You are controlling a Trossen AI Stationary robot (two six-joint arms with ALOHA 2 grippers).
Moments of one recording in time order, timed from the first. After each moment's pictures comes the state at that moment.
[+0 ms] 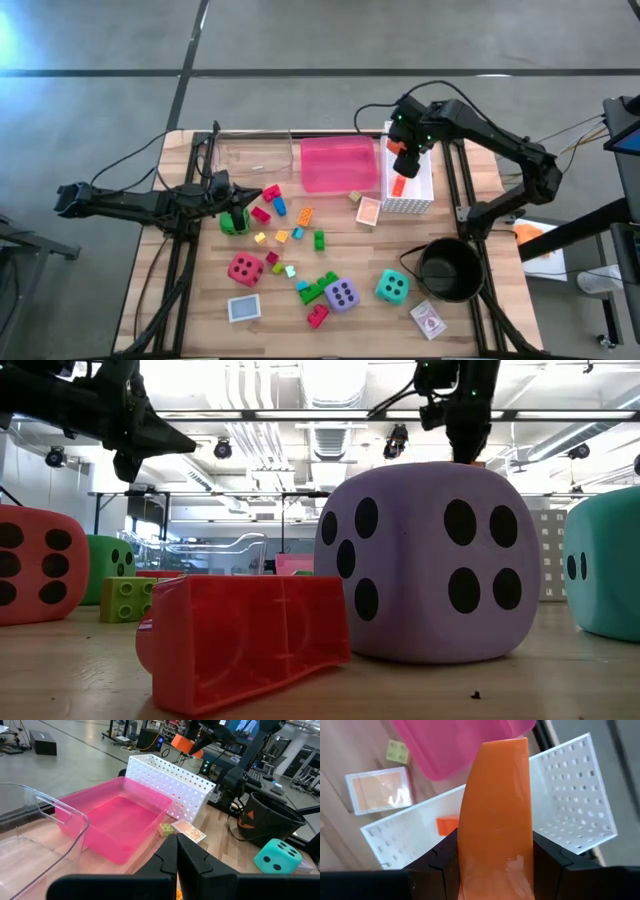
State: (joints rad) left arm -0.05 0.52 0.29 0.02 -0.42 -0.39; right arm -0.59 1.45 1.45 -1.28 0.09 -0.14
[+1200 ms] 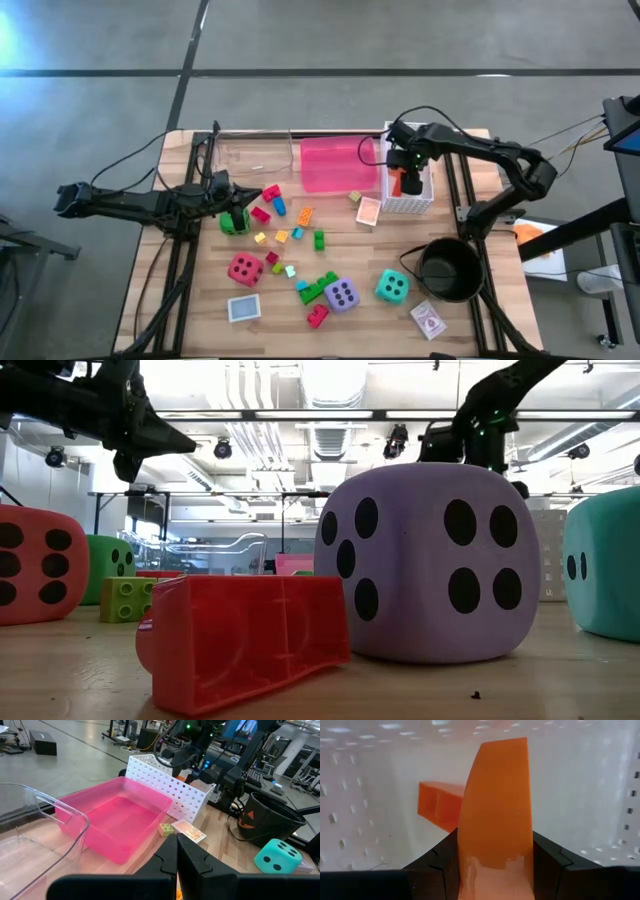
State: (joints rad) left arm -0.05 0.52 0.29 0.02 -0.42 -0.39; right arm -0.67 1.51 1.02 -0.96 0.04 -0.49
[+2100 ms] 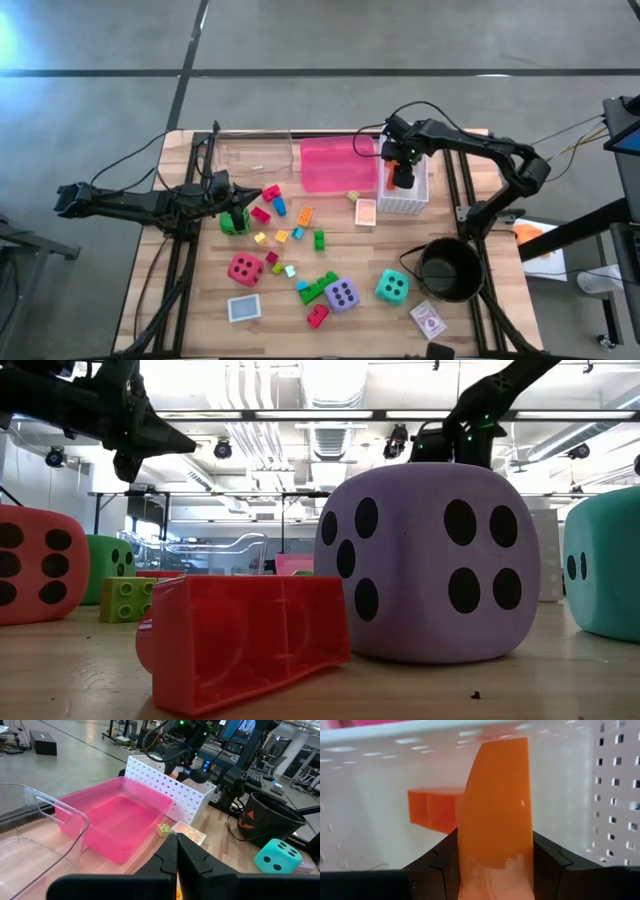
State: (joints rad) left arm -0.05 0.52 0.29 0.02 -0.42 -0.39; right arm -0.69 1.57 1.08 -0.89 0.08 -0.41
